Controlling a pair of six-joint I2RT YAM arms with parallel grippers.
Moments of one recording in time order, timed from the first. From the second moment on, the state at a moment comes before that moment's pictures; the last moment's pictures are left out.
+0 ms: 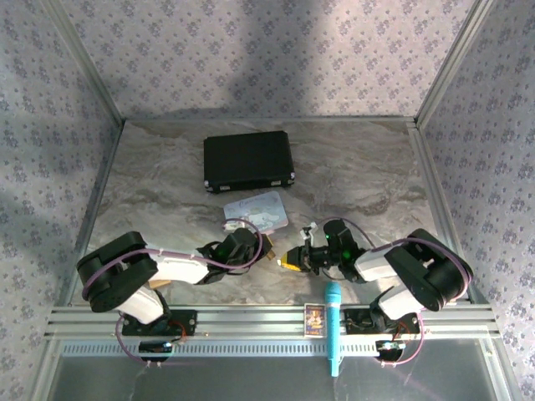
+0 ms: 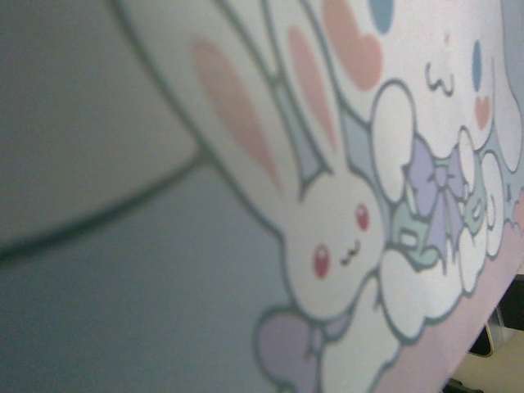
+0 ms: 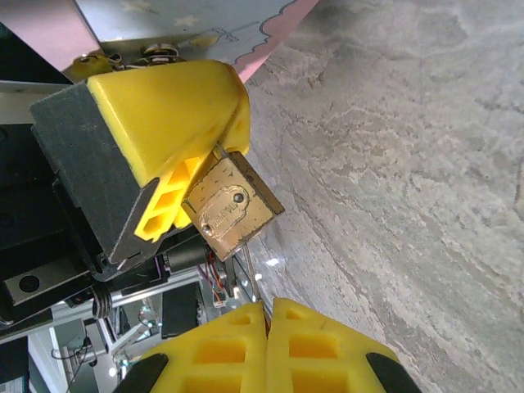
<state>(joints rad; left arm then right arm) -1.03 1.50 0.45 0.45 -0.14 -1.39 0.63 1.48 0.22 0.70 -0.81 1.17</state>
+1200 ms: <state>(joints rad) -0.99 1.47 0.46 0.45 -0.12 -1.47 0.60 1.62 0.23 0.94 -0.83 1.23</state>
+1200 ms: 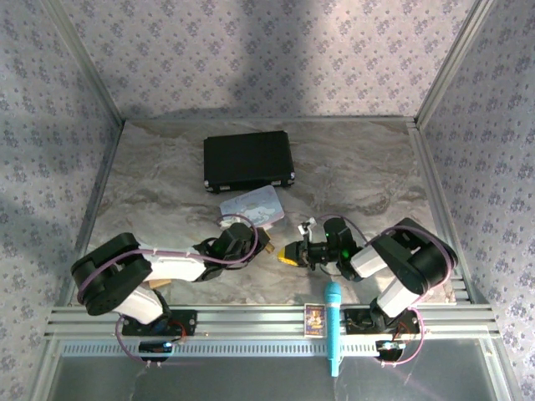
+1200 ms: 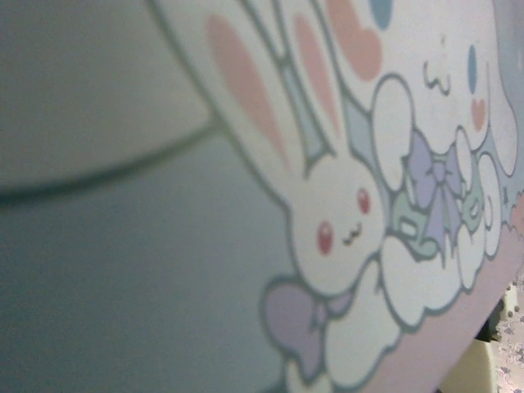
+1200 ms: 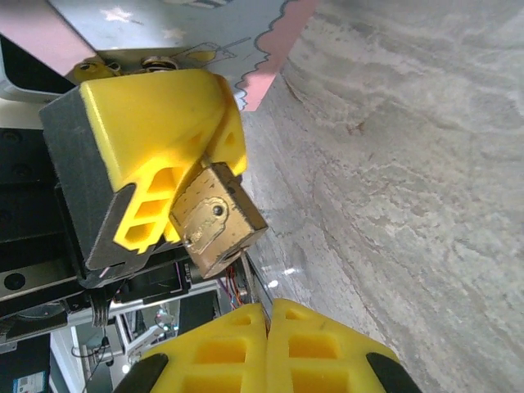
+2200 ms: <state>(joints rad) -0.98 1.46 0.43 0.48 -0.13 -1.46 0.54 1.88 0.30 1.20 -1.05 1.34</state>
